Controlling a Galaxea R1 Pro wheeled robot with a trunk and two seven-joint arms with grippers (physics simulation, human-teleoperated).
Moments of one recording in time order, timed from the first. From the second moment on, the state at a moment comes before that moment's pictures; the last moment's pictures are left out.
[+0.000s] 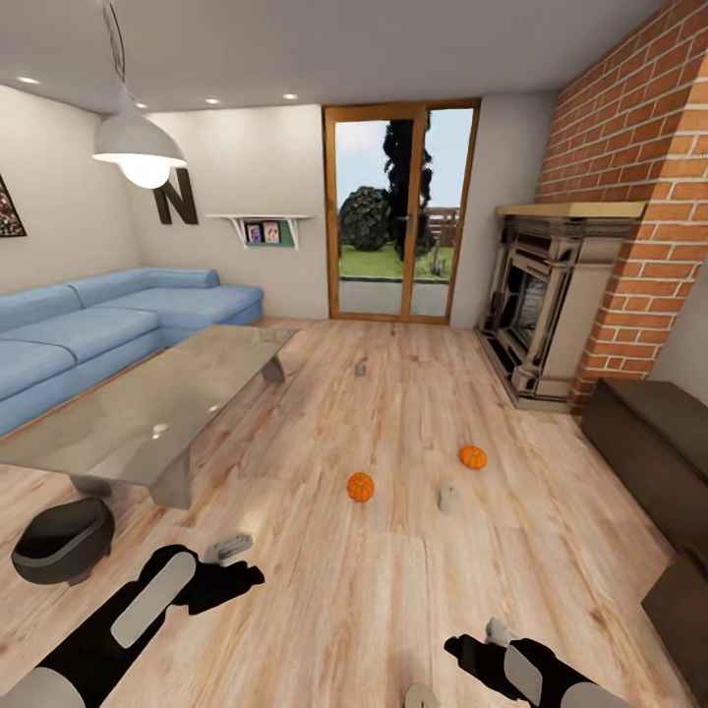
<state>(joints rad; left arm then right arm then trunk) -0.49 0.29 -0.46 -1.03 1.21 0.76 0.49 -0.59 -0.05 0.05 -0.10 -0.51 0.27 0.10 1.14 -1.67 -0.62</state>
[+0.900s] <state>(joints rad) -0.49 0.29 -0.44 -1.11 1.22 0.81 0.49 -0.59 -0.02 0.06 -0.10 -0.49 0.22 0.09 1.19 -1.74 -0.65</state>
